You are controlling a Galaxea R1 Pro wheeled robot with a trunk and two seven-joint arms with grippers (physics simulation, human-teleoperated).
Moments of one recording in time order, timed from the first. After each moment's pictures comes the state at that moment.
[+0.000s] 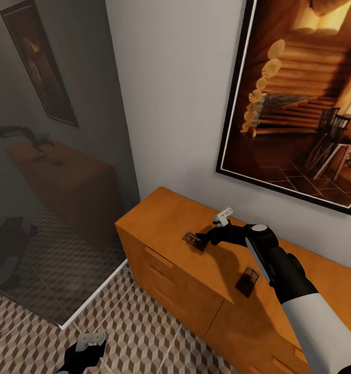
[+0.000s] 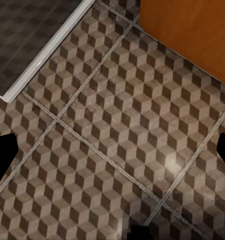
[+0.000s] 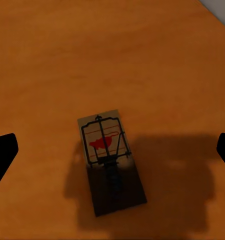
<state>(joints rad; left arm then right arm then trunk) -0.55 0.10 -0.14 0.07 0.18 -0.41 -0.02 -0.76 -0.13 0.22 -1.21 0.08 0.62 0.63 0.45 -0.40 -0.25</state>
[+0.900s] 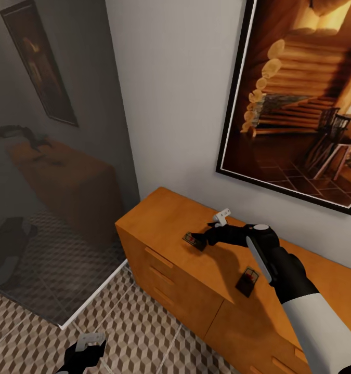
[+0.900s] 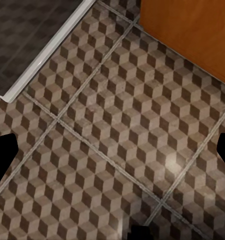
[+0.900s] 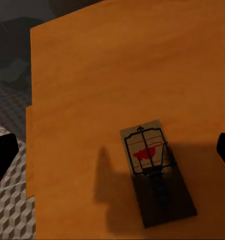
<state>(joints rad) -0.55 0.10 -0.14 0.07 0.18 -0.41 -0.02 -0.76 -0.13 0.22 -1.22 -0.06 0.66 0.68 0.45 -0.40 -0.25</state>
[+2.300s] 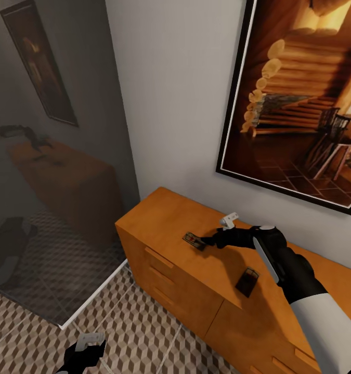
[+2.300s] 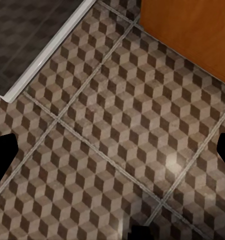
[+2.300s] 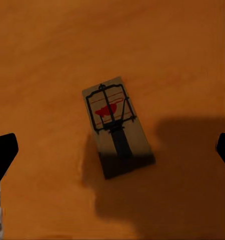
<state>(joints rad) -0.55 0.10 -0.14 0.07 0.18 -0.41 -0.02 -0.76 -0.18 0.22 -1.20 -0.04 0.74 0.65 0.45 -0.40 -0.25</state>
